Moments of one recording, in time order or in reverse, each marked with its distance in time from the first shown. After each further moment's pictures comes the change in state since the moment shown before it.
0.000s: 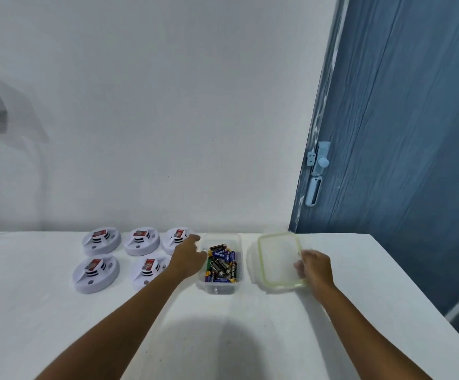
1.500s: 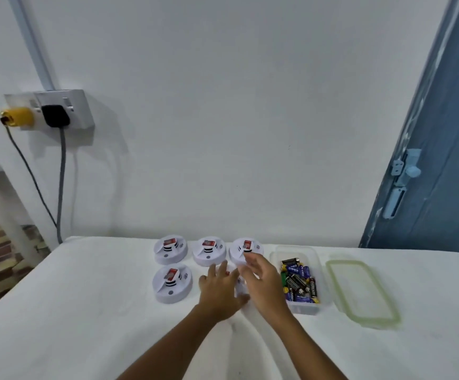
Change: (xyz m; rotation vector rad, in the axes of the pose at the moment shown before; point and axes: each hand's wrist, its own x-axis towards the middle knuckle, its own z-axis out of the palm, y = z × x) left_hand 0.008 -0.119 -0.053 0.756 0.050 0.233; right_hand -0.159 -0.030 0.217 -0.024 -0.472 -0.378
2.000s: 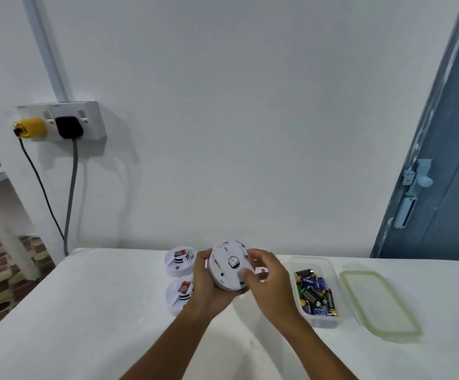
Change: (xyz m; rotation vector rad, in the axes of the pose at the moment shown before) left_hand -0.007 -0.023 -0.083 -2.282 -0.248 -0.250; right_hand 0.001 -0.034 0.022 -0.045 0.090 -0.215
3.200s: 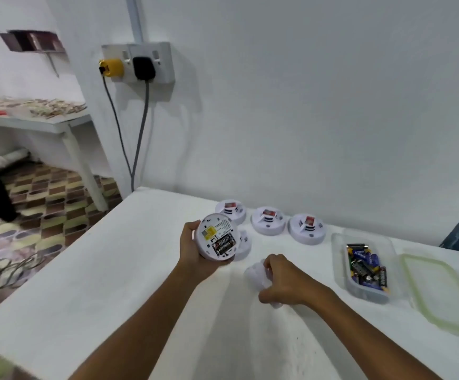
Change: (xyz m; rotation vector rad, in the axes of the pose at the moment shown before) left_hand -0.066 0.040 -0.094 -0.103 0.301 0.127; right_hand -0.022 0.032 0.032 -0.660 -0.864 0.138
